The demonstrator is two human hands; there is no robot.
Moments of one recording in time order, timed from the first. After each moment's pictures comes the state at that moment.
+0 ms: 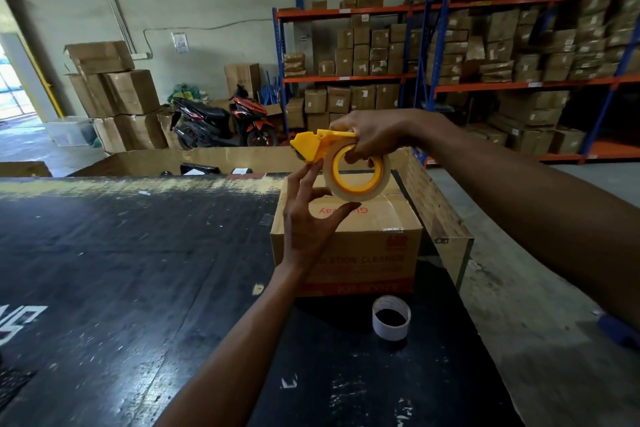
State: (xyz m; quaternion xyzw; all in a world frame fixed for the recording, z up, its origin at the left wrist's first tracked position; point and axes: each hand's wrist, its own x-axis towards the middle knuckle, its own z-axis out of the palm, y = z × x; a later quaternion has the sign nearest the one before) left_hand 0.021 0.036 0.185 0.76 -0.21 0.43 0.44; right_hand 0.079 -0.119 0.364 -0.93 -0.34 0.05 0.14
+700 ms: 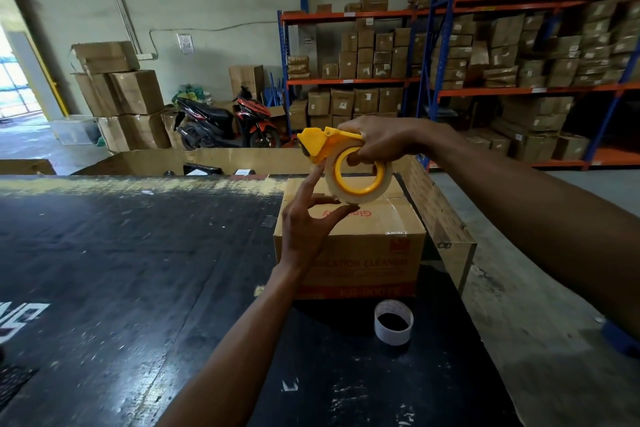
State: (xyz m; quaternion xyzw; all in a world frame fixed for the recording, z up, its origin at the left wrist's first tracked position) left_hand 0.023 0.045 0.184 0.76 -0.21 0.42 0.44; right_hand 0.082 -0.120 0.356 -0.92 -0.34 0.05 0.19
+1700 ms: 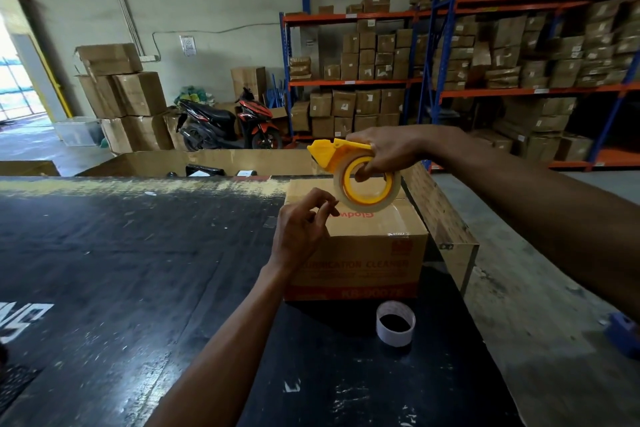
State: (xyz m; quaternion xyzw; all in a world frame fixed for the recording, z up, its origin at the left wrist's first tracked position) left_hand 0.021 0.065 0.183 0.78 -0.25 0.40 0.41; right_hand 0.078 -0.130 0.351 -0.93 -0.34 0.07 0.12
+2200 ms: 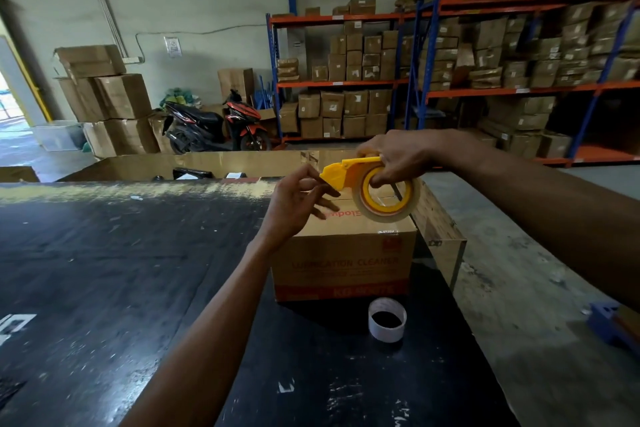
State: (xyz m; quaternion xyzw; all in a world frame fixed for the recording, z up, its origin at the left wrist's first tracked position) left_hand 0.038 0.069 0.216 0.76 -0.27 0.19 0.56; right_hand 0.056 -0.157 0.346 -0.95 -0.30 0.04 0.02
